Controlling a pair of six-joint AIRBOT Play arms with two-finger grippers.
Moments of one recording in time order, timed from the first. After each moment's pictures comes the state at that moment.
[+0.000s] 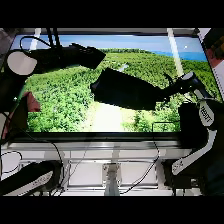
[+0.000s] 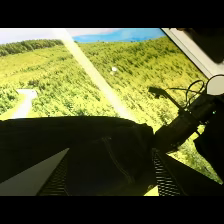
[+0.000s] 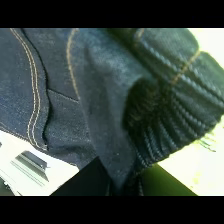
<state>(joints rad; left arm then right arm) -0.38 -1.17 1.44 0.91 -0.79 -1.23 -0.20 -1.85 1.39 -0.92 1.38 1.29</state>
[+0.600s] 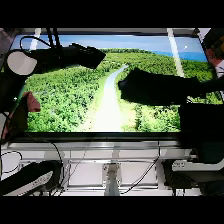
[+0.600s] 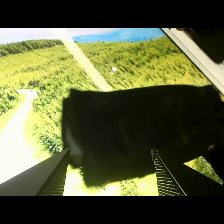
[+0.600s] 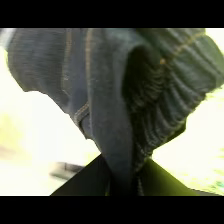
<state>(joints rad) -0.38 -1.17 1.44 0.91 -0.79 -1.23 -0.59 -1.48 1.39 -0.92 1.54 1.32</state>
